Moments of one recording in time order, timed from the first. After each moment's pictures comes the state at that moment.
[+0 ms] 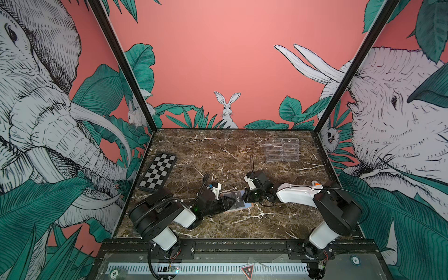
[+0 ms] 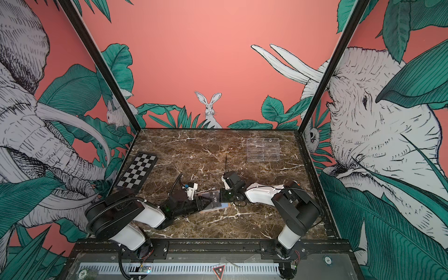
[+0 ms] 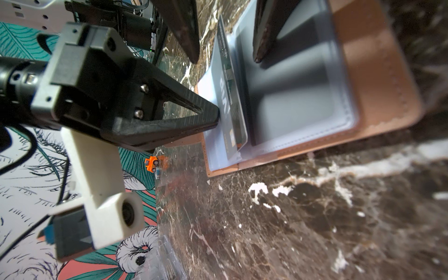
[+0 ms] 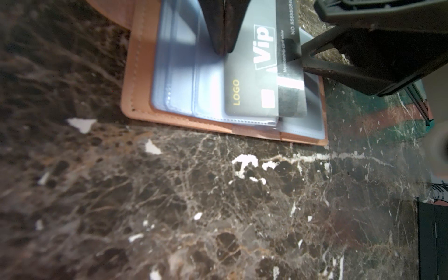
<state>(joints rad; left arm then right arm) -0.82 1.59 0.20 0.92 0.27 -1.11 0.77 1.64 0.75 -0.09 -0.29 0.63</state>
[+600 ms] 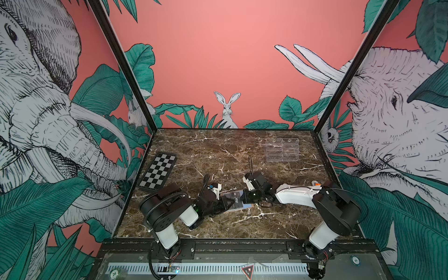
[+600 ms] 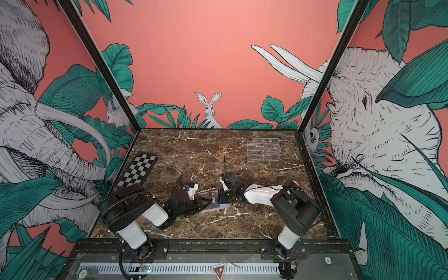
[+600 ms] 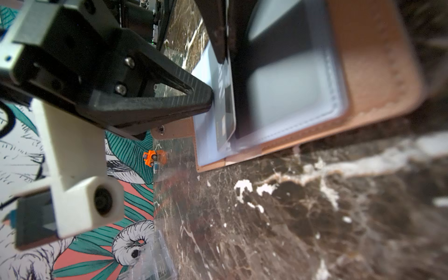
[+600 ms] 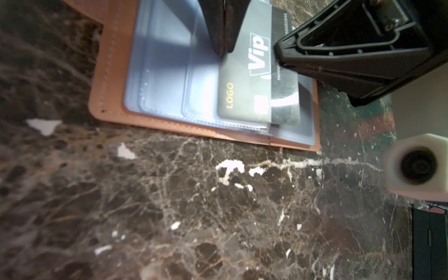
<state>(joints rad) -0.82 1.69 0.21 1.02 0.27 -1.15 0.79 1.64 0.75 -0.08 -0.29 0.64</state>
